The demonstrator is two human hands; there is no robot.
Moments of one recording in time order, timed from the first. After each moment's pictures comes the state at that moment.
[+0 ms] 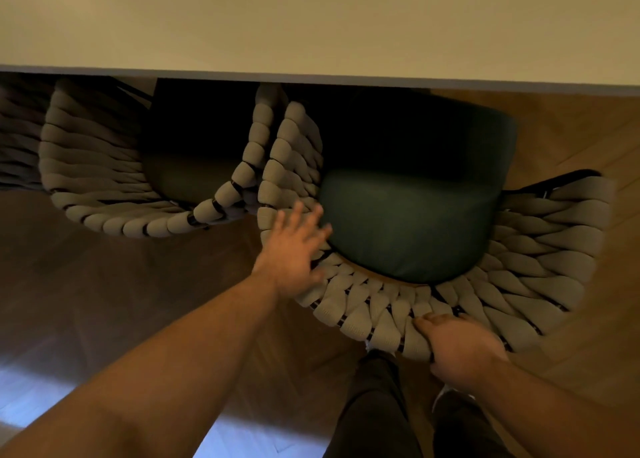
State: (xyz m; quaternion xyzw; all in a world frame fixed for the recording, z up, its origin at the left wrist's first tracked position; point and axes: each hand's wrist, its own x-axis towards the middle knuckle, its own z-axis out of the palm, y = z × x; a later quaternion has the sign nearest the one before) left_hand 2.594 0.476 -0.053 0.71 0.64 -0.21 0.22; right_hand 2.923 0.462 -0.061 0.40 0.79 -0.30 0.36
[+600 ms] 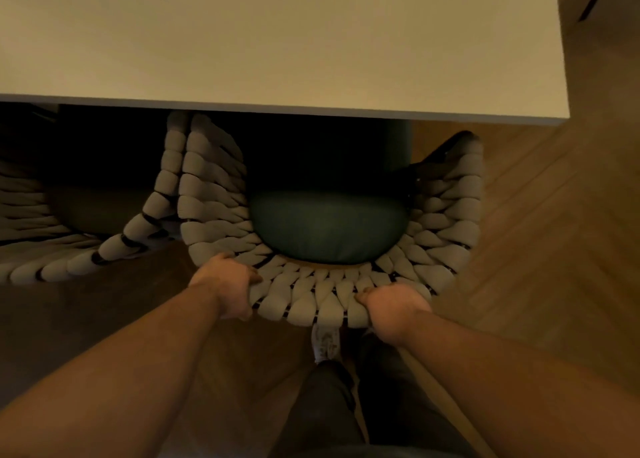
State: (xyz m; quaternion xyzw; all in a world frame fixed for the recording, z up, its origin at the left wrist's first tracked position) left_hand 2.621 0.516 -0.064 0.65 0.58 -0.39 0.32; right_hand 2.938 0.542 -0.070 0.38 0.80 -0.26 0.39
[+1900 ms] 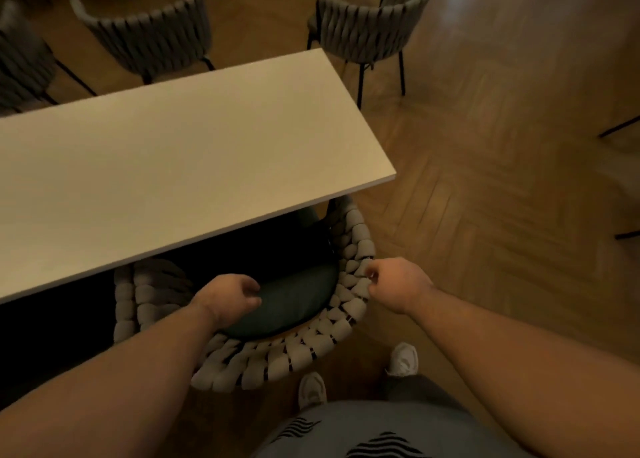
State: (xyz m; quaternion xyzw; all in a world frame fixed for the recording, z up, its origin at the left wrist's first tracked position) left_hand 2.694 0.650 0.055 0.68 0.63 -0.14 0.35; right_hand 3.032 0.597 0.077 0.70 0.63 -0.31 0.10
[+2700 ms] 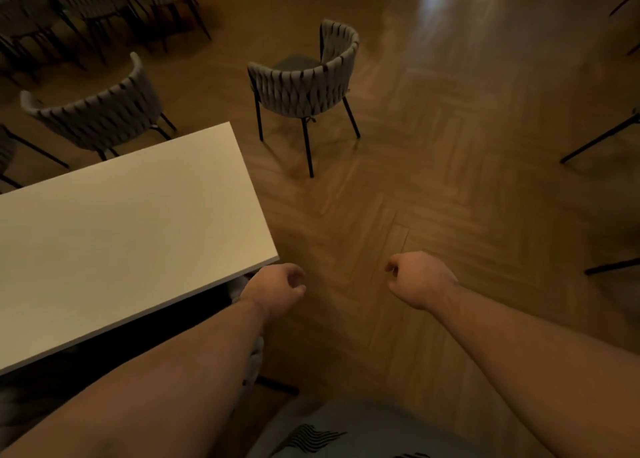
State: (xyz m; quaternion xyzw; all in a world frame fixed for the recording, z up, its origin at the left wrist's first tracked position) left_hand 3.129 0.755 0.108 0.73 0.60 -0.03 0.32; right_hand 3.412 0.692 0.130 0.76 0.60 -0.25 0.07
